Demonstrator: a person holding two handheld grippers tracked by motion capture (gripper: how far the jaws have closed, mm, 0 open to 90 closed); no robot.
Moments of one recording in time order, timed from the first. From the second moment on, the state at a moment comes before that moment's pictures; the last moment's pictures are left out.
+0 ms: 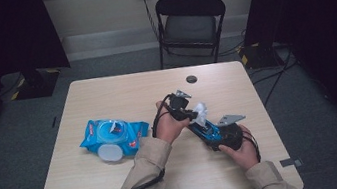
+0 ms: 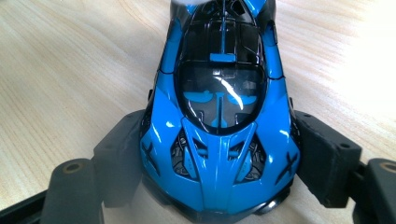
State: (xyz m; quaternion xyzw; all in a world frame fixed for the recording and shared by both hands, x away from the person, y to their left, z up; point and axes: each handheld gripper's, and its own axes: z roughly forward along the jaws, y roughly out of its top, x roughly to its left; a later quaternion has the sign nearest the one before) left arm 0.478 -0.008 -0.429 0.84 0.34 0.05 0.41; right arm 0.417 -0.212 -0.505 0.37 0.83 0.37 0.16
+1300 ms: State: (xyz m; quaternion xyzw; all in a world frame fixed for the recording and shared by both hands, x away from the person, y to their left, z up) left arm 0.479 -0.056 -0.461 0.87 0.30 0.04 0.39; right arm 0.417 -0.213 -0.506 0.37 0.84 0.37 0.16
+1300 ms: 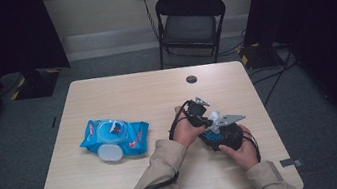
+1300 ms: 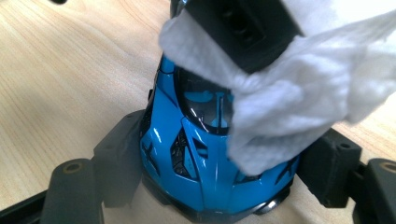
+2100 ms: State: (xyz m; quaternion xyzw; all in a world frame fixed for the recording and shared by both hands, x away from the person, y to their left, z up) left arm 0.504 -0.030 -0.459 0.86 0.33 0.10 0.37; right arm 0.417 -0.213 -0.506 0.37 0.84 0.37 0.16
